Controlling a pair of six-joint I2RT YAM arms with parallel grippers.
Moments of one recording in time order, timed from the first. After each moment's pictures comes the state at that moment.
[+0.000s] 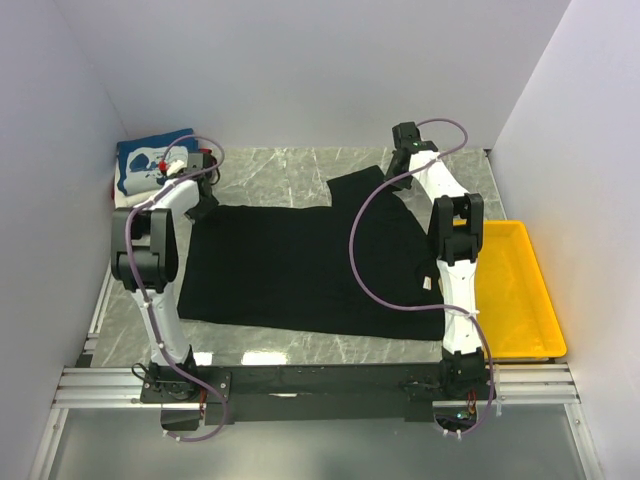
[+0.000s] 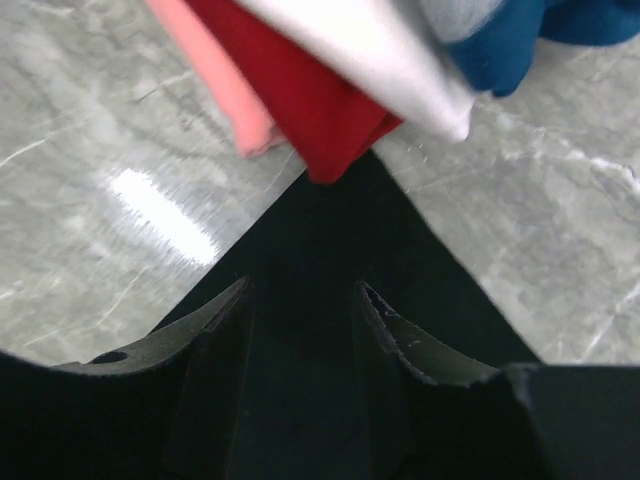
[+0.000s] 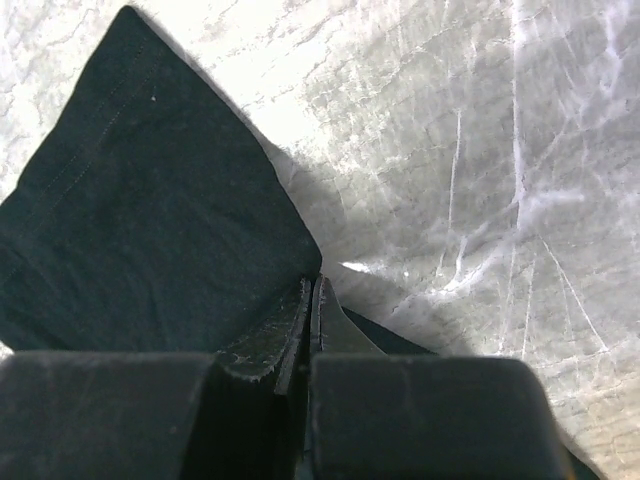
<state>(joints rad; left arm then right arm) -0.04 1.99 1.45 -0.50 -0.44 -0.78 0.15 2.46 2.20 -0.79 0.12 0.52</state>
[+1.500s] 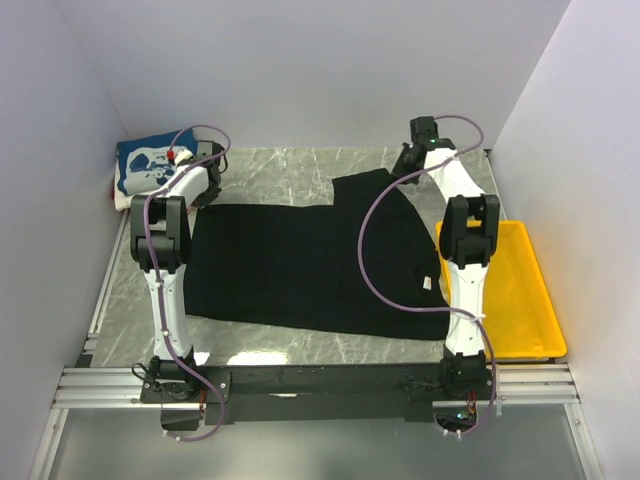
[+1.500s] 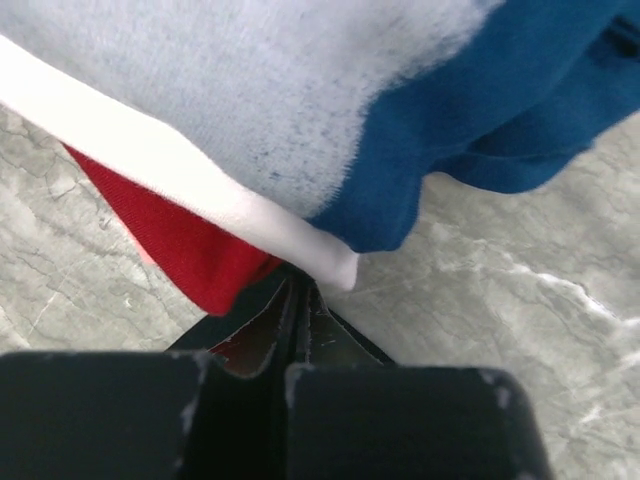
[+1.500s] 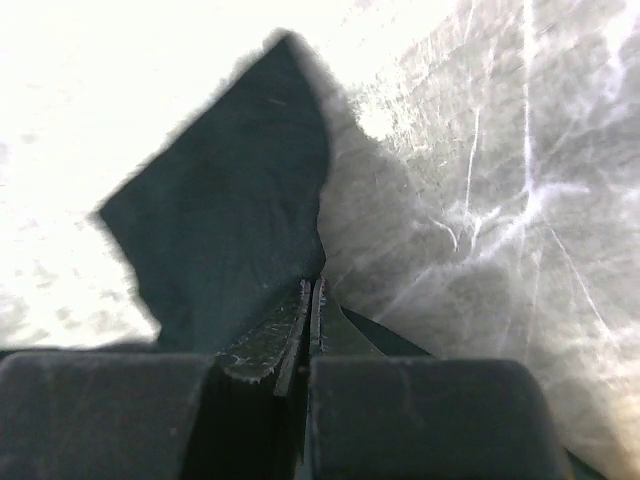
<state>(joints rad) -0.05 2.26 1.78 -0.61 -0.52 -0.80 0.08 2.36 2.11 -0.72 -0.06 0.54</state>
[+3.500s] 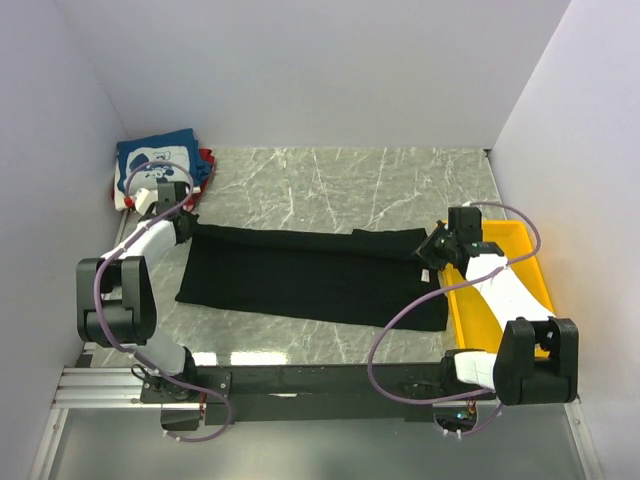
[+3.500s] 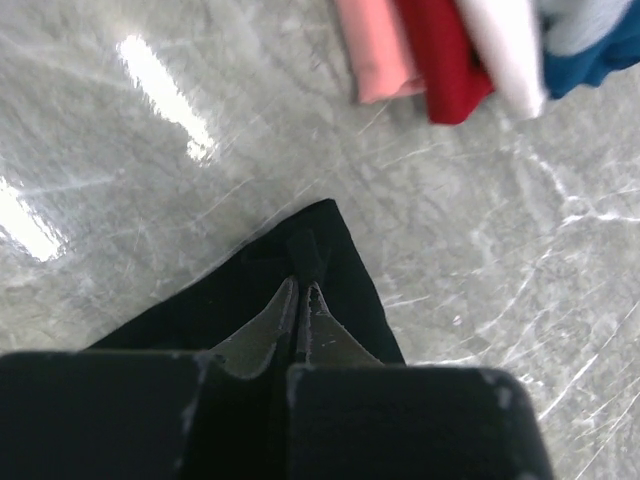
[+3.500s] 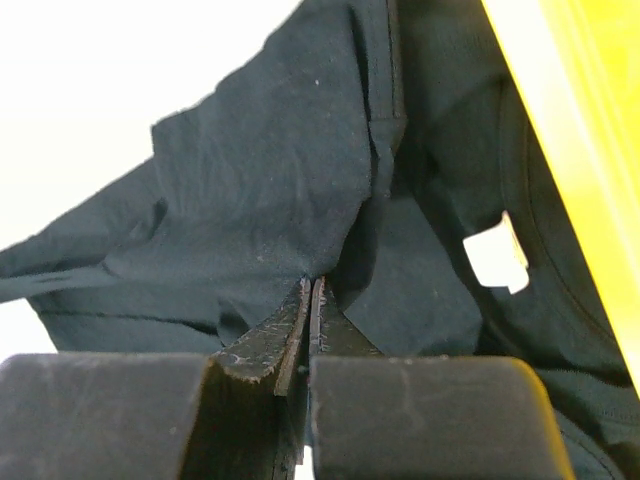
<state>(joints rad) 0.05 1.58 0.99 -0.27 -0.34 -1.00 0.02 1.23 0.76 -0.40 -0.16 0.72</state>
